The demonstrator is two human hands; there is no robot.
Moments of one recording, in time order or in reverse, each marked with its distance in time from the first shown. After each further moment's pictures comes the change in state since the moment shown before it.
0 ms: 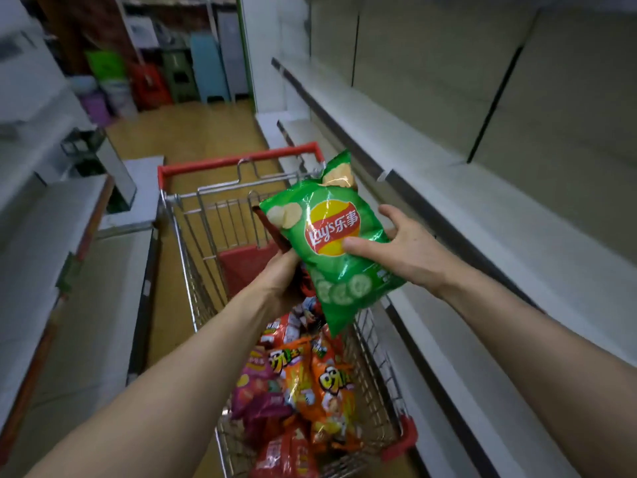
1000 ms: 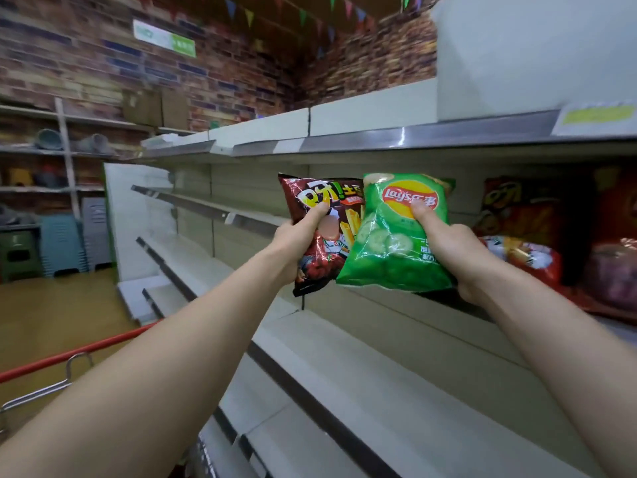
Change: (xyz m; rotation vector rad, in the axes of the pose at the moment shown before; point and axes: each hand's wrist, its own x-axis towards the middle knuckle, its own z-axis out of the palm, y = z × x) left_hand -0.115 0.181 0.352 0.287 -0.387 0.427; right_hand -0.214 -0.109 -0.280 0.301 0.900 -0.073
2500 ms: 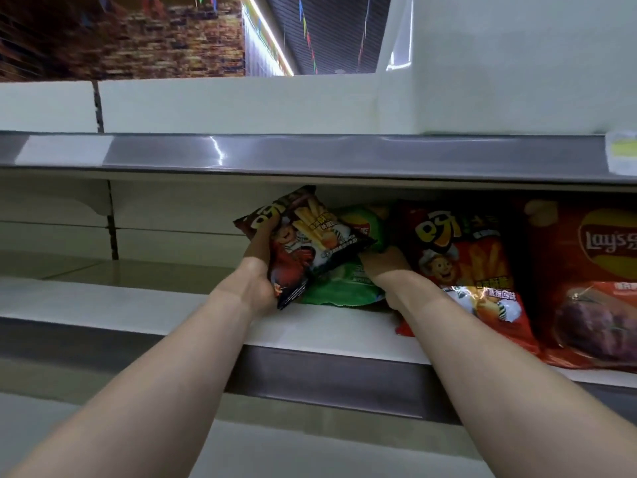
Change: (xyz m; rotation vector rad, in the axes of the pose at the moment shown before) left_hand 0.200 -0.007 0.128 -0.475 -0.693 -0.289; right_hand 0.180 0.025 -0.002 -0.222 0.635 0.146
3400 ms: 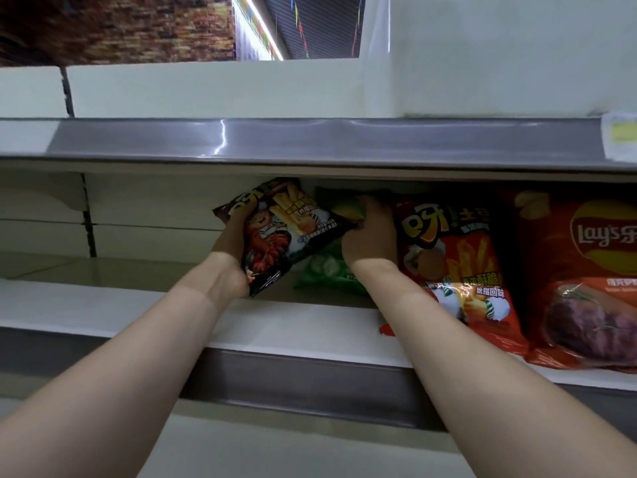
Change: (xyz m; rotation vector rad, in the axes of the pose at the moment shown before) left_hand 0.003 0.007 0.004 0.039 -0.002 0.060; right_hand 0.009 -0.012 0.004 -0.206 0.212 -0.441
